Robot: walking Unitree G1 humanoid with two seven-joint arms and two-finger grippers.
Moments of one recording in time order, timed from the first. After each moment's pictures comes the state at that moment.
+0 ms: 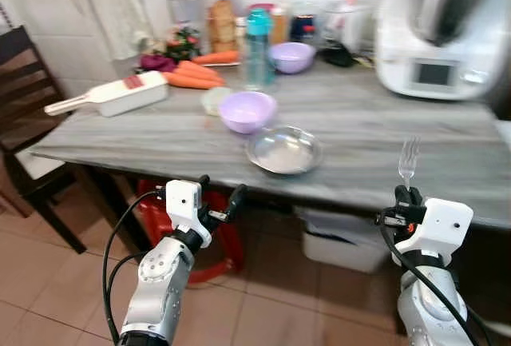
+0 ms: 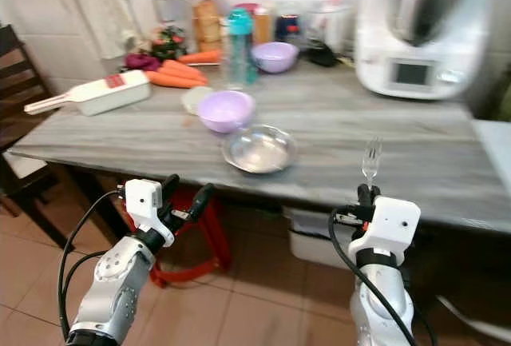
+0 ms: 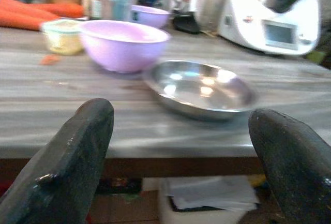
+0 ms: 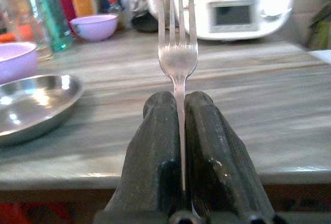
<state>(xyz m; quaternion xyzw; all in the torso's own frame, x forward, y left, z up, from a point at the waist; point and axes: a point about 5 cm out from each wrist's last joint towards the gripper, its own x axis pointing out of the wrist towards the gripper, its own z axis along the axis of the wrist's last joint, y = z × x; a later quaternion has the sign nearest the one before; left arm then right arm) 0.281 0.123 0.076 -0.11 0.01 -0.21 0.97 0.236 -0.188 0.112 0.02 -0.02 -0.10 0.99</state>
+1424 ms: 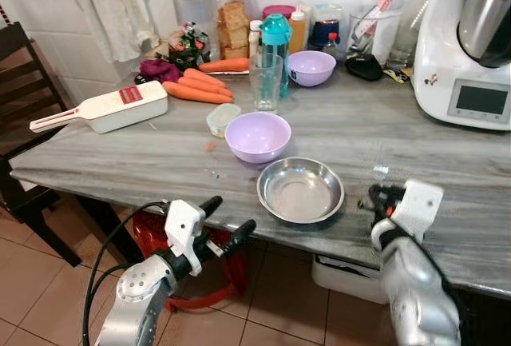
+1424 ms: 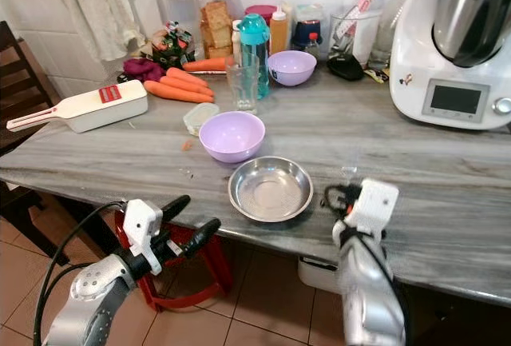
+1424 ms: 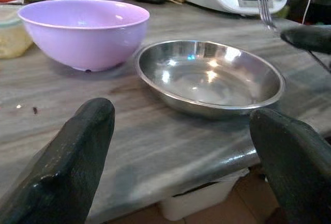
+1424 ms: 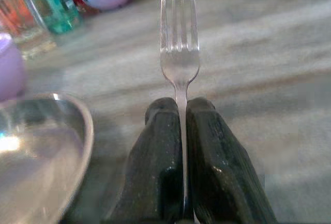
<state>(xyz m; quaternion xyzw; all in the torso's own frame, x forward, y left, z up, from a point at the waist) 0.251 0.128 0.073 -0.05 0.03 -0.36 0.93 0.281 -0.186 0.101 0.10 0.06 -0.09 0.99</state>
